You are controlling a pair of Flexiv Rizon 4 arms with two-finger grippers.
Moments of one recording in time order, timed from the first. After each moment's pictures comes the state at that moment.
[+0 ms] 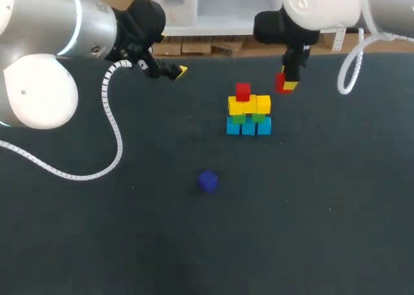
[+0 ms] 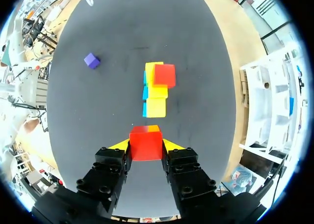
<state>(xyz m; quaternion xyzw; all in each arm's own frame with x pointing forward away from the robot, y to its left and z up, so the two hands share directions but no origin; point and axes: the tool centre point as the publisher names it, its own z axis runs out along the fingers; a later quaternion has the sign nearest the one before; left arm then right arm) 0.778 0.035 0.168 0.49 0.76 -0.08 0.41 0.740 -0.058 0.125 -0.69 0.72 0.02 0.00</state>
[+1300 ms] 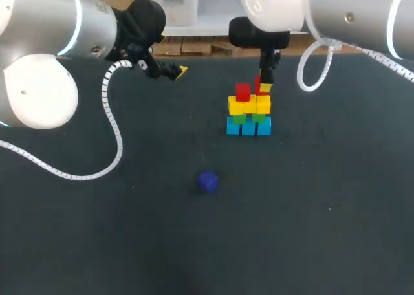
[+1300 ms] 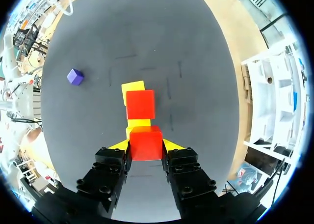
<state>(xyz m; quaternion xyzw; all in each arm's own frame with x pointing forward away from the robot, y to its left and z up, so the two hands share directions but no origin) 0.778 0.035 0.168 0.49 0.76 -0.08 0.41 0.767 -0.020 0.094 -0.67 0.74 0.03 -0.01</state>
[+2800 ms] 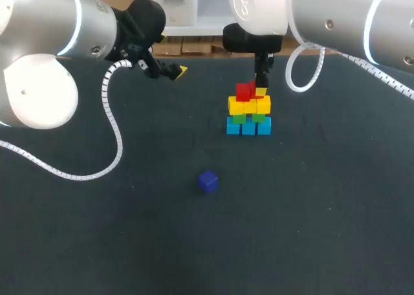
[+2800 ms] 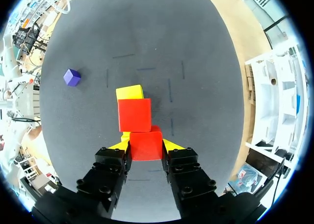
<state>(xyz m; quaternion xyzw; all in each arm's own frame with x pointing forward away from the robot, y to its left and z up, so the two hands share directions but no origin) 0.778 0.035 0.168 0.49 0.76 -0.08 0.41 0.770 -0.012 0.080 -0.68 0.73 0.03 -0.03</state>
